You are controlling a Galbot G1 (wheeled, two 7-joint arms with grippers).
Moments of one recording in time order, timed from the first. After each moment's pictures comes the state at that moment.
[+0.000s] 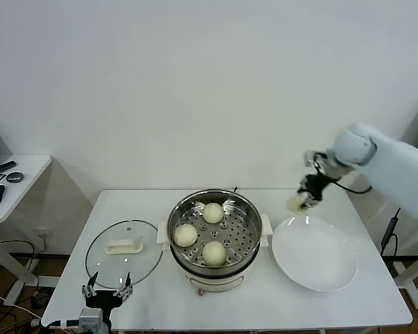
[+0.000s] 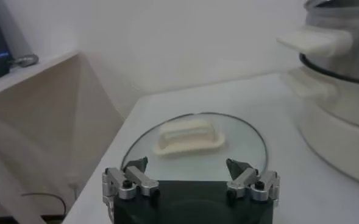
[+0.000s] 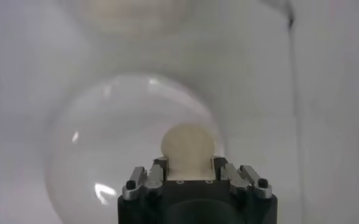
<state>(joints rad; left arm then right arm) 1.65 -1.47 -0.64 -2.07 0.06 0.35 -0.05 0.40 0.71 -0.95 1.34 0.16 -0.46 -1.27</state>
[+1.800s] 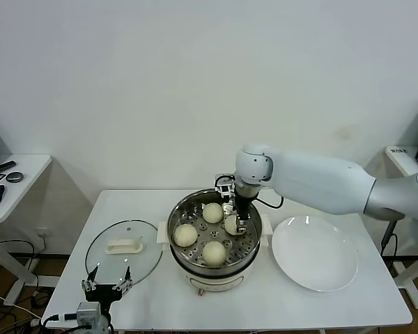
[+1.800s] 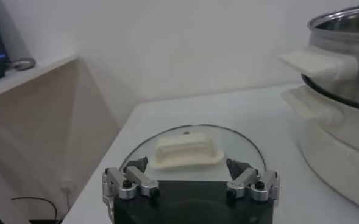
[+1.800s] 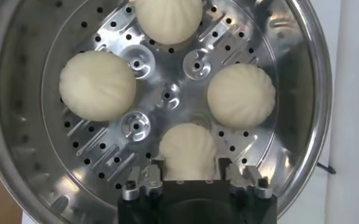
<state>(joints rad) 1.62 -1.48 -0.65 -2.07 0.02 0.36 -0.04 0.44 1.09 -1.21 1.34 0.29 -0.72 -1.12</state>
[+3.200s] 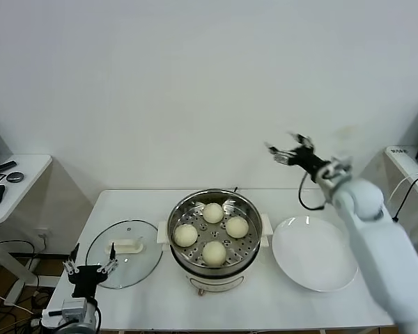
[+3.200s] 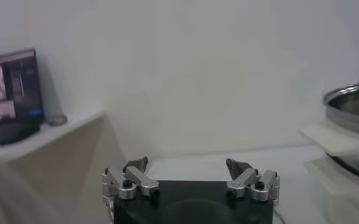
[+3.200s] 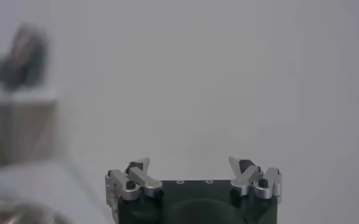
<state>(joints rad) 1.56 -1.46 -0.73 -2.04 0.11 0.11 -0.05 -0.70 1.02 0.40 1.60 0.57 -0.24 -0.27</state>
